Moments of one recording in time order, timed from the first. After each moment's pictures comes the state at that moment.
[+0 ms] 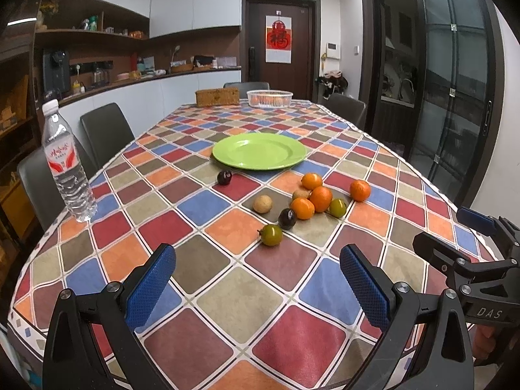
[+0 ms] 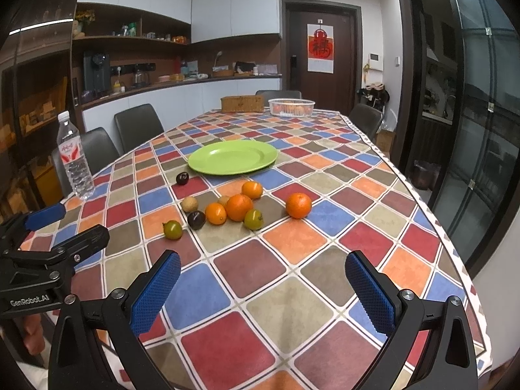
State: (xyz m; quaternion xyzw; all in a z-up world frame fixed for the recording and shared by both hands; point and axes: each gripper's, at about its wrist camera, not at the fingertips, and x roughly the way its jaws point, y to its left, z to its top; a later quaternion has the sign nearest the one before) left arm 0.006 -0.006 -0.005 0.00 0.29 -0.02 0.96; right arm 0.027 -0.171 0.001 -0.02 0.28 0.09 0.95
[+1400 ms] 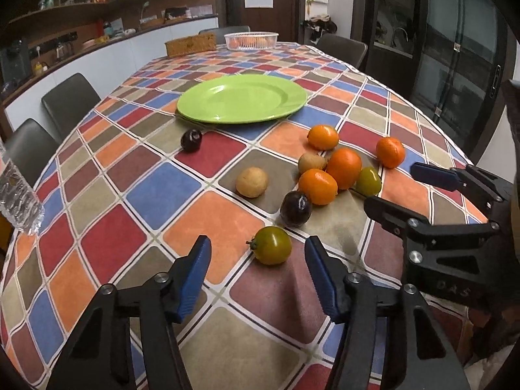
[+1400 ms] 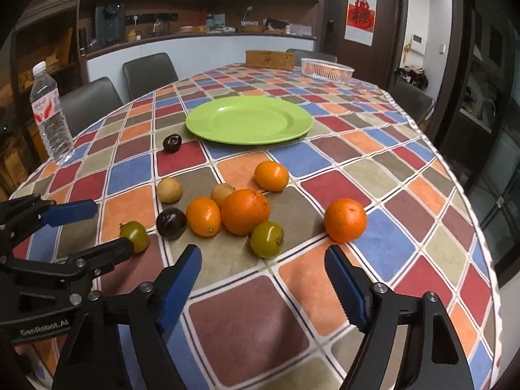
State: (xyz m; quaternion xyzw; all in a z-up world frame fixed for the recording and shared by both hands) left arm 0.118 -0.012 -0.064 0.03 0.42 -0.06 0.91; right arm 0.153 -0.135 -0.055 -0.08 0.37 0.14 0.92
